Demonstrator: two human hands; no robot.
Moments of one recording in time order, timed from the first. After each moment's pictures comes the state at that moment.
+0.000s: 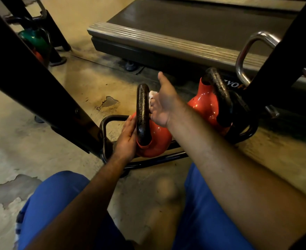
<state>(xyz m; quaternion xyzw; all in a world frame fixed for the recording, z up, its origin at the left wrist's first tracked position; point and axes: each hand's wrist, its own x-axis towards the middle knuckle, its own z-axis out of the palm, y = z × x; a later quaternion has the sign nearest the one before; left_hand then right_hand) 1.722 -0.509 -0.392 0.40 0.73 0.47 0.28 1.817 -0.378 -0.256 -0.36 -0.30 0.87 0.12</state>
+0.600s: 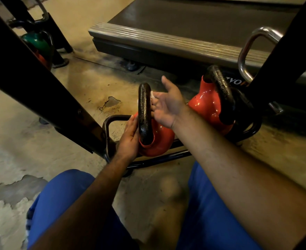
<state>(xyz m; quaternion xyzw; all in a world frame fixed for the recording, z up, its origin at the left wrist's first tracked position) 1.716 -0.507 -0.399 0.39 0.73 0.47 0.30 1.824 -0.373 -0.274 -0.28 -0.26 0.91 0.14</state>
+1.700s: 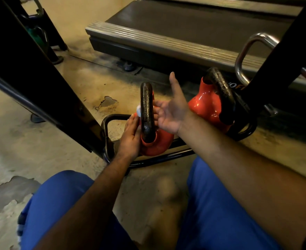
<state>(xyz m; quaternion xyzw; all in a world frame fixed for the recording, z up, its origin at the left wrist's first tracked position) 1.727 -0.513 -0.385 0.39 0.74 0.47 0.28 1.845 -0.385 -0.283 -0.29 -0.29 0.91 0.08</state>
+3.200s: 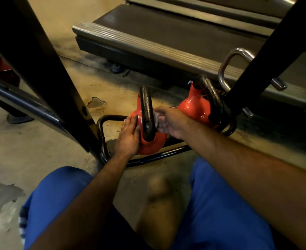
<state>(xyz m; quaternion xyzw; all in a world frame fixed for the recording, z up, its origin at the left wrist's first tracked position) 1.720 -0.512 -0.384 0.44 0.78 0.38 0.24 1.848 -0.410 -0.278 -0.48 -0.48 0.73 0.11</state>
